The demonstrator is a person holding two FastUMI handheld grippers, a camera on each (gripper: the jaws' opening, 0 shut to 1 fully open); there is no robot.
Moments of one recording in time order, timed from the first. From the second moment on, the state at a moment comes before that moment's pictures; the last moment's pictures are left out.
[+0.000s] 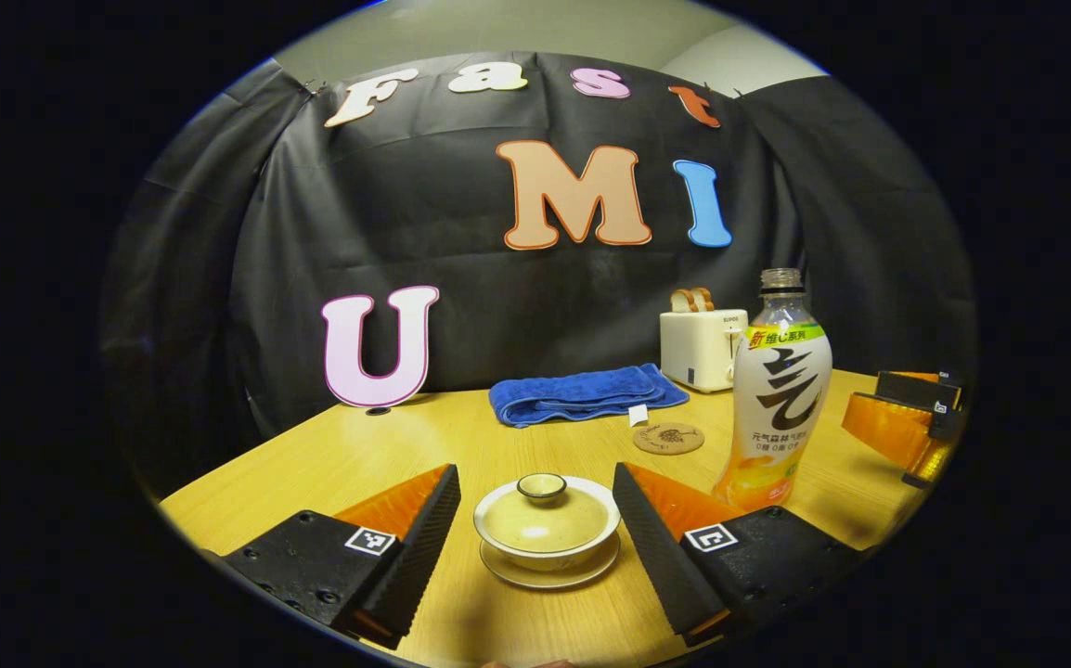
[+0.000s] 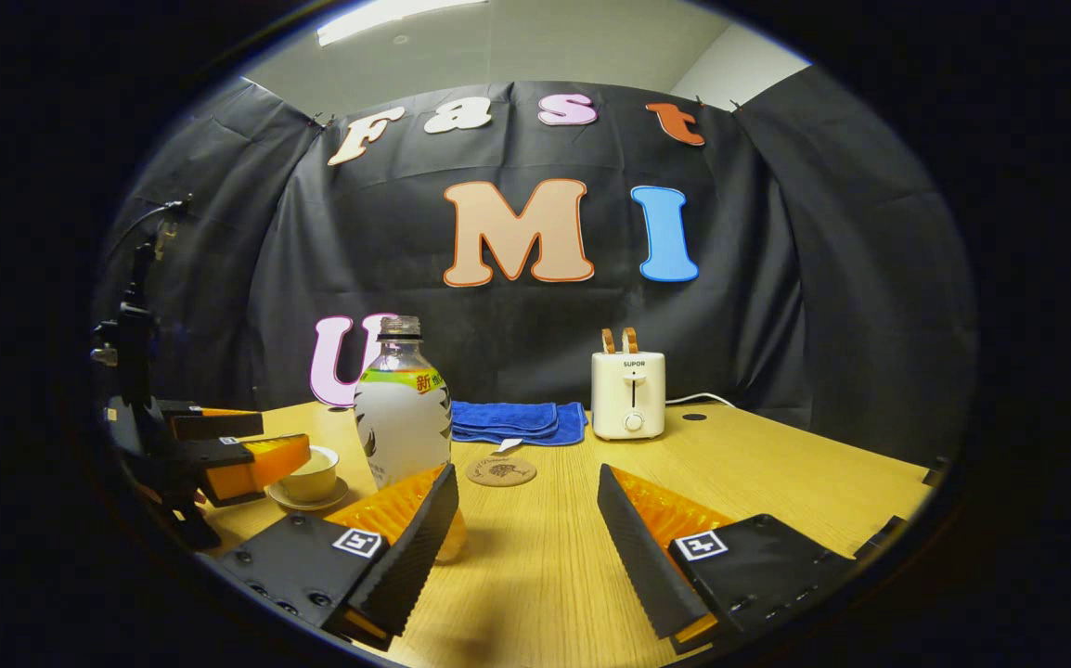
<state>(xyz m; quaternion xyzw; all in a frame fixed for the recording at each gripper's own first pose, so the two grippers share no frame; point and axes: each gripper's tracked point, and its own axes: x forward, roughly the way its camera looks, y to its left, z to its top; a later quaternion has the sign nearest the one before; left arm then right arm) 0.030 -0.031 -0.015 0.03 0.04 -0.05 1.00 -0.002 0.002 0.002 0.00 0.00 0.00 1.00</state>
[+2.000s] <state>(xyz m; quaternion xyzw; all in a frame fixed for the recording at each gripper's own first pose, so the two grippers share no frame) 0.049 -0.024 -0.017 -0.01 0.06 -0.05 1.00 -0.004 0.015 0.001 0.00 0.00 0.03 1.00</state>
